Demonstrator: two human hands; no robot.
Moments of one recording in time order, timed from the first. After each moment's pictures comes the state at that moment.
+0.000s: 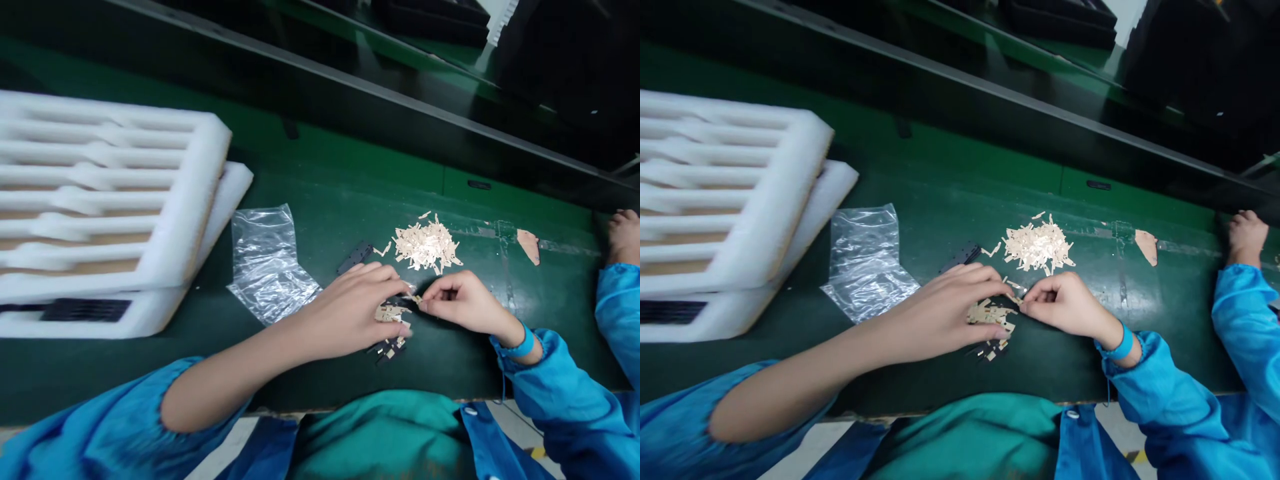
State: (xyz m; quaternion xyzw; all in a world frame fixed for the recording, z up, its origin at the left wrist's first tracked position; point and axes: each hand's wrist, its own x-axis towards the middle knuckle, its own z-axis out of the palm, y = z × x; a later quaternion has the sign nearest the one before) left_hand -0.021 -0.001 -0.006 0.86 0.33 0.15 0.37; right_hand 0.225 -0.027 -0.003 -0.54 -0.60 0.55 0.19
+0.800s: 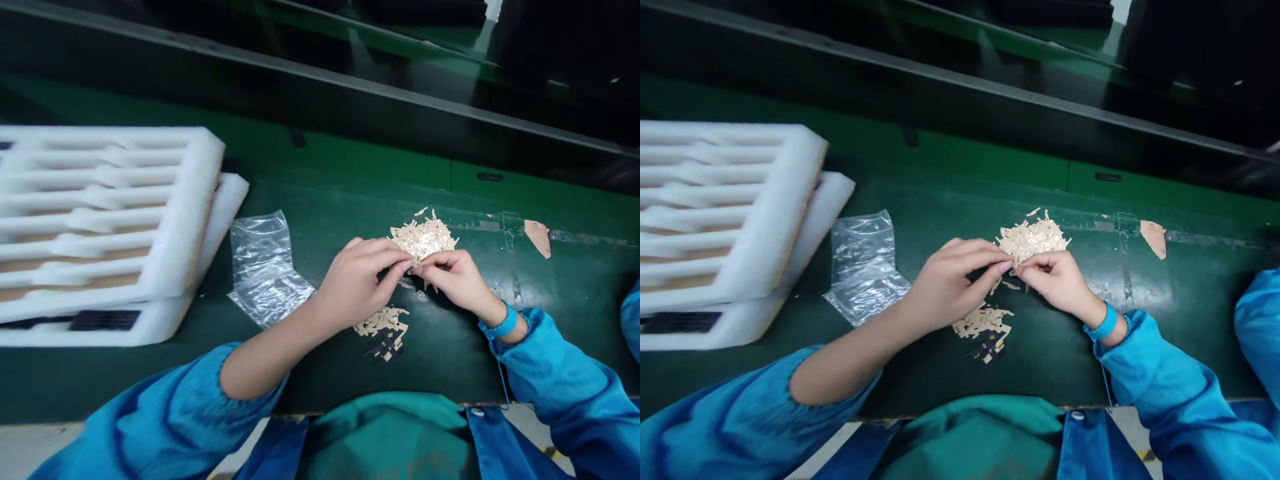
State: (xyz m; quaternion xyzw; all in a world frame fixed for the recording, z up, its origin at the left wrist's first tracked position) left_hand 0.004 0.019 -0.017 0.84 0.37 0.31 0.23; right_hand 0.214 0.000 -0.030 -0.53 -0.56 0.54 0.35
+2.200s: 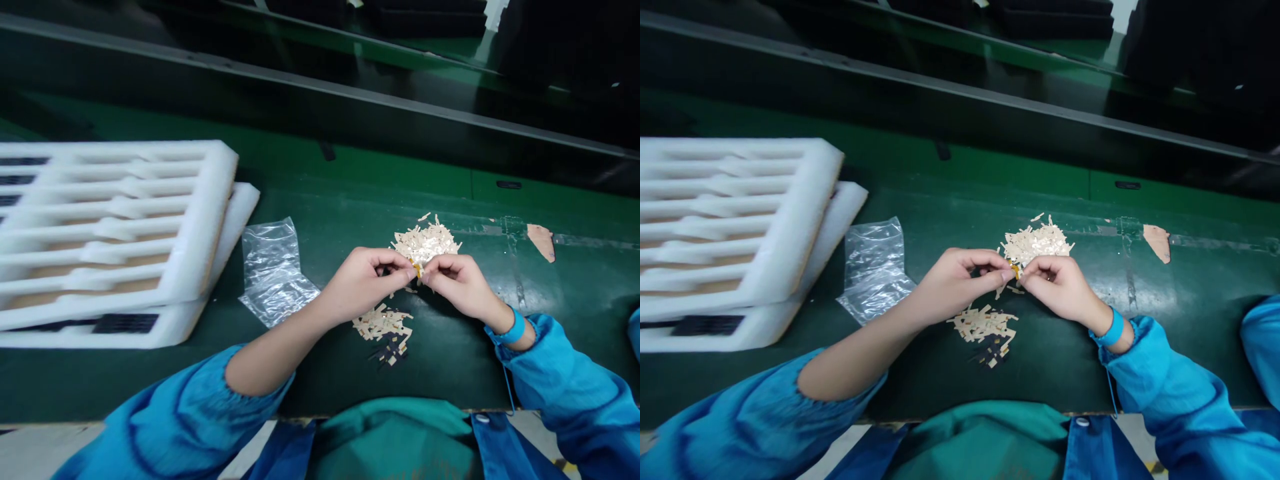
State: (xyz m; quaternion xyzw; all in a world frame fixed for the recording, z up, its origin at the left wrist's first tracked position) left_hand 0.006 0.027 -0.008 0.68 0.43 0.29 0.51; right_hand 0.214 -0.004 -0.017 -0.50 -0.58 0.52 0.37
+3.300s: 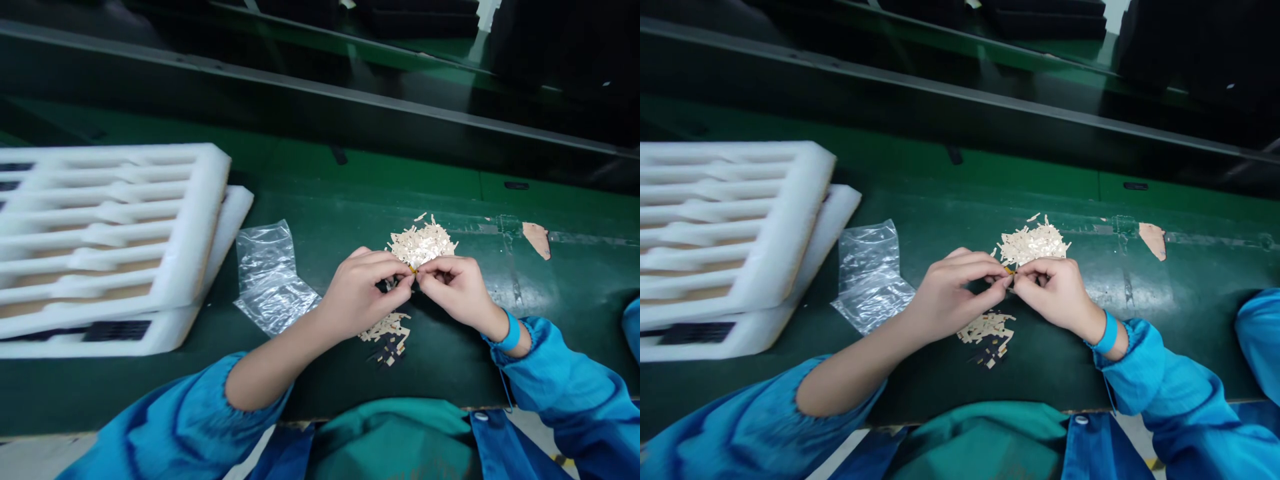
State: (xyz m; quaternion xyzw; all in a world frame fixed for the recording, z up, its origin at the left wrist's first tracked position) left_hand 0.006 0.014 -0.010 0.83 0.35 0.34 0.27; right_hand 0.206 -0.013 -0.015 -0.55 -0.63 0.39 0.38
